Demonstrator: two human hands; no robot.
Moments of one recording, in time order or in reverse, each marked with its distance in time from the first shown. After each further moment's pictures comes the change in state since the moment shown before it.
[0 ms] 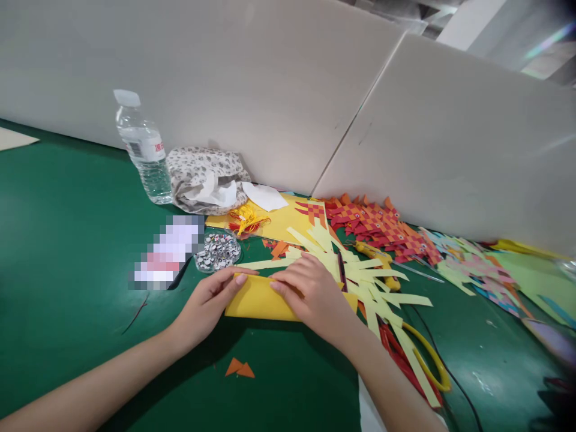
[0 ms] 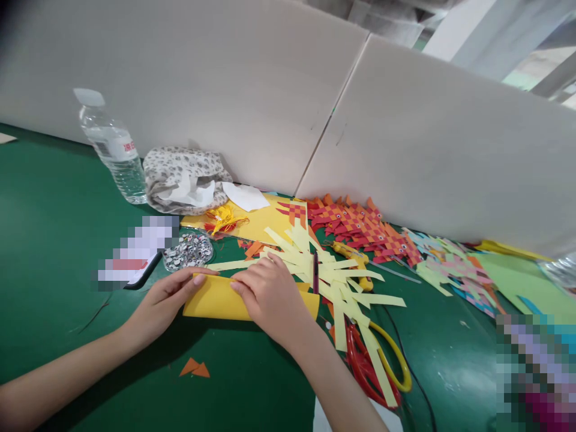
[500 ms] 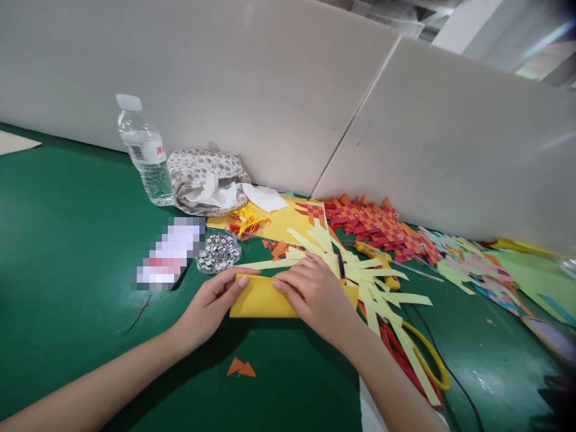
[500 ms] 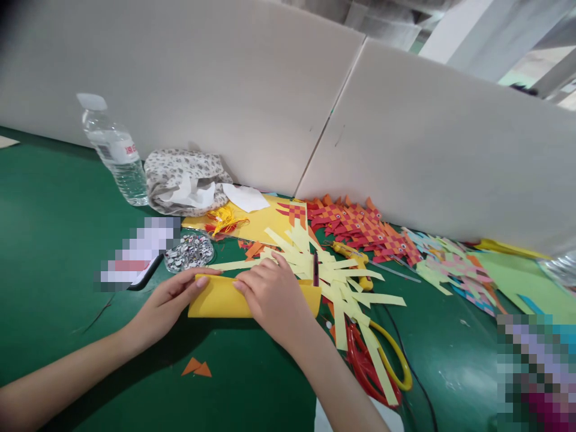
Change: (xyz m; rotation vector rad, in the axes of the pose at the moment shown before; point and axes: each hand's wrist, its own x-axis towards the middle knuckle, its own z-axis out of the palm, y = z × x) left_hand 0.000 -0.001 0.001 -0.030 -0.038 0.012; right_hand -0.002 -0.003 -0.003 -0.090 -0.007 0.003
